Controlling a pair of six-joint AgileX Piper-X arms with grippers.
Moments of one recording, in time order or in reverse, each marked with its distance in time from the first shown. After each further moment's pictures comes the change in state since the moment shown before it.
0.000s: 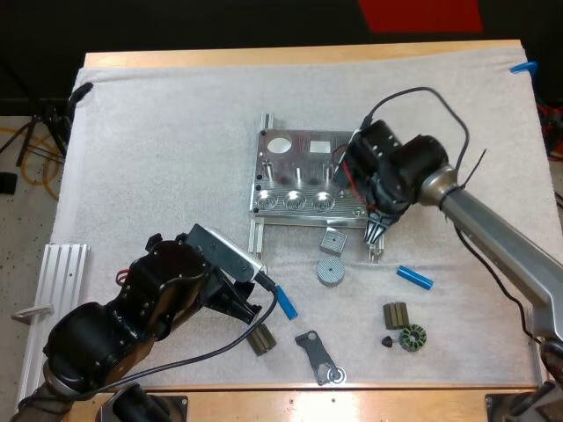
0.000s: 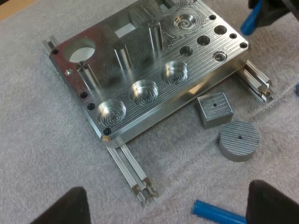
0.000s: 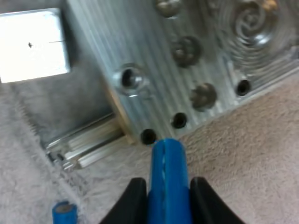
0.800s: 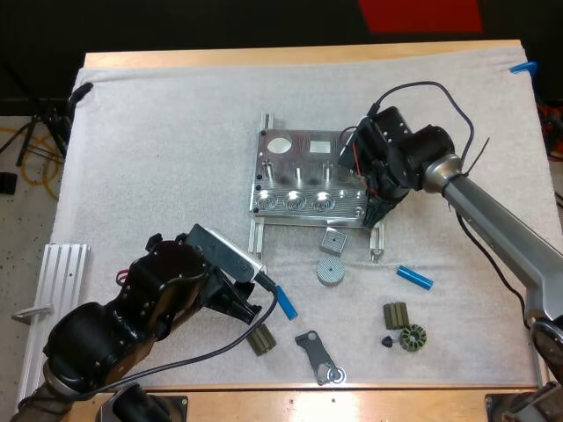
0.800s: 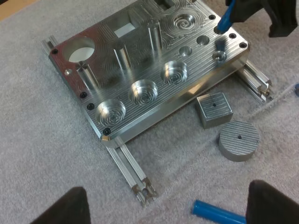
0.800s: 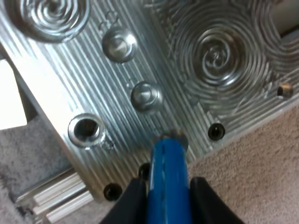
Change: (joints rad) left arm 0.000 0.000 0.000 0.000 0.000 0.000; right arm -0.066 0.063 0.000 -0.121 -0.074 -0.023
